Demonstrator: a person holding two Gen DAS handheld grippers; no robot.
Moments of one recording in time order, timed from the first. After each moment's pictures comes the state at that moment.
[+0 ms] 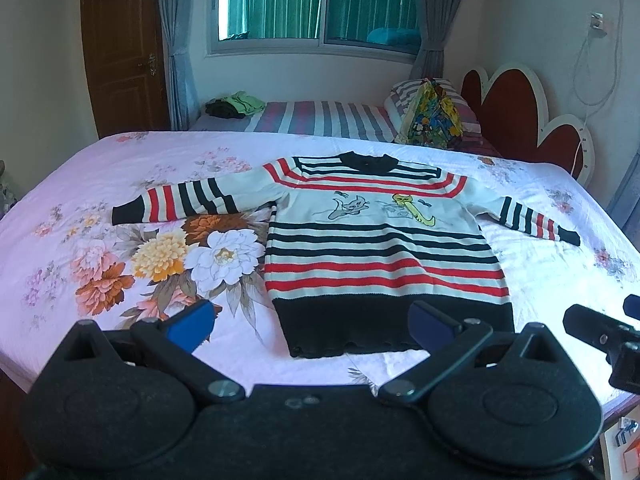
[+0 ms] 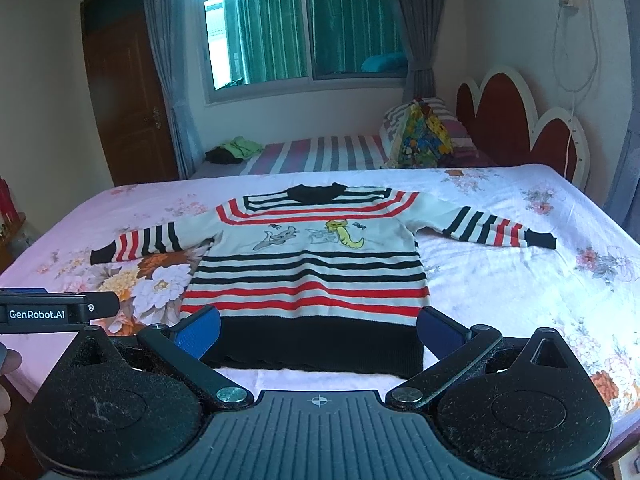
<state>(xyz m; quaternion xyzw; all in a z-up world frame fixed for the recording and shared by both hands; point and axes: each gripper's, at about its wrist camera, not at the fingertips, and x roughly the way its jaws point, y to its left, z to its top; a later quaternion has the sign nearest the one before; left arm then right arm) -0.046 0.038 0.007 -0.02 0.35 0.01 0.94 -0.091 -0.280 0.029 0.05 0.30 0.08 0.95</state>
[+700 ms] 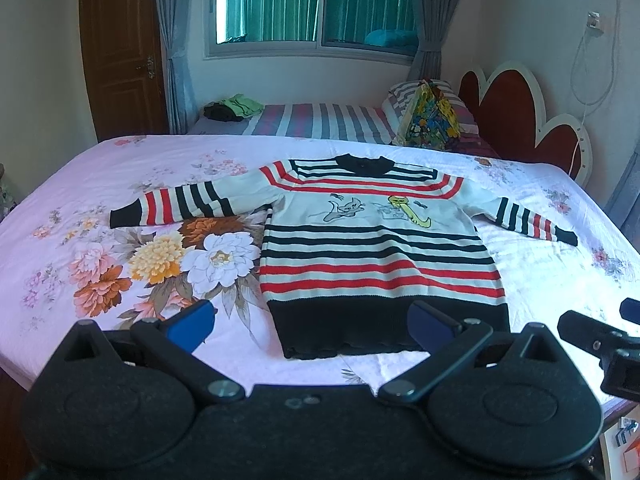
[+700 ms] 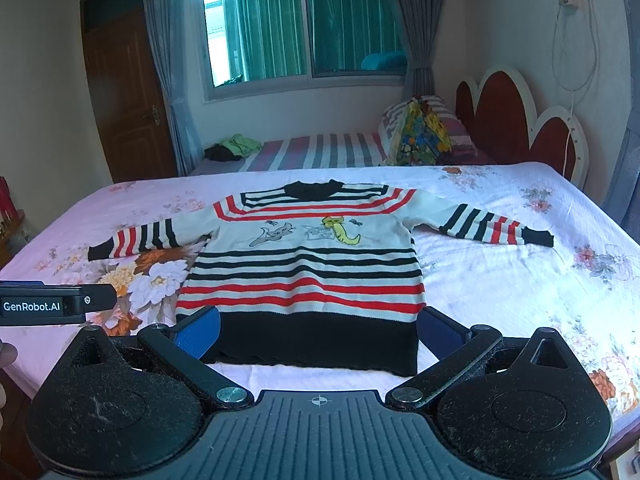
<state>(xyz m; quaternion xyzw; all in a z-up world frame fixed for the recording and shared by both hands) -0.041 0.034 0.008 -0.02 0.35 0.01 0.94 -0.092 -0.288 0.026 0.05 0.30 0.08 0.95</state>
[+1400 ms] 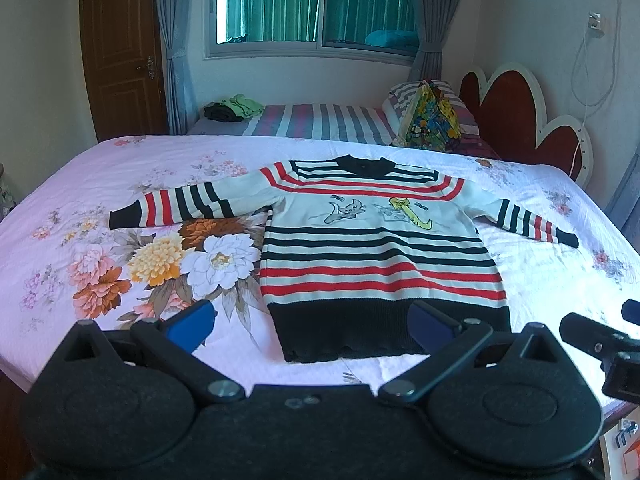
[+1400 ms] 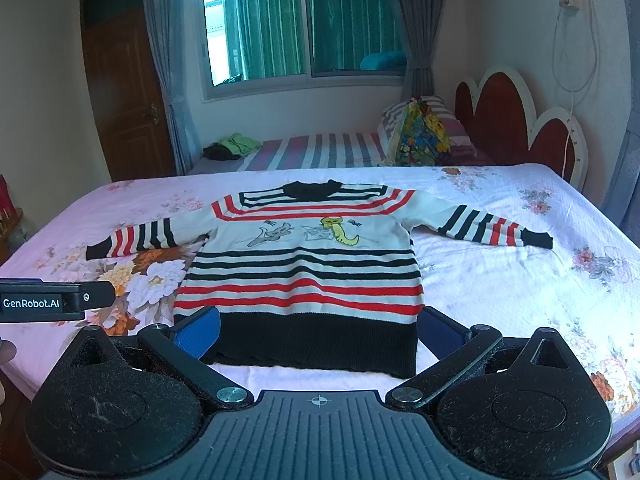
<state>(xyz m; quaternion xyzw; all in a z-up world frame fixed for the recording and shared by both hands) -0.041 0.029 0.010 -0.02 0.35 0.01 0.94 -0.090 -0.287 0.025 0.05 0.30 0.08 0.95</state>
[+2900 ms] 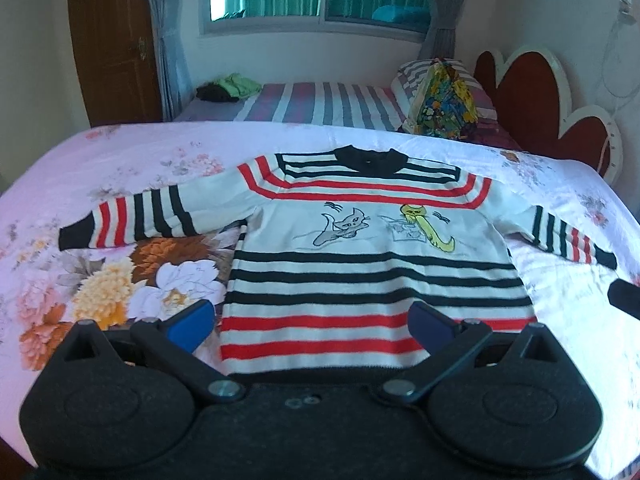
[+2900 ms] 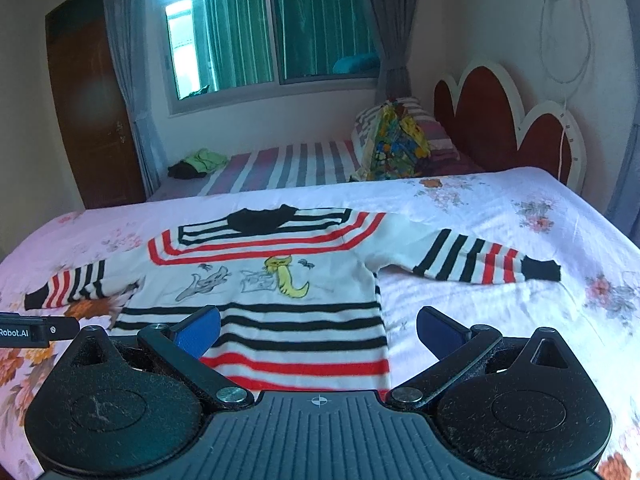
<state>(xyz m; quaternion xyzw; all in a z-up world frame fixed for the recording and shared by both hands) 0.114 0.000 -0.031 -0.02 0.39 0.02 0.92 0.075 -0.350 -0.011 0.06 0.29 0.05 0.95</state>
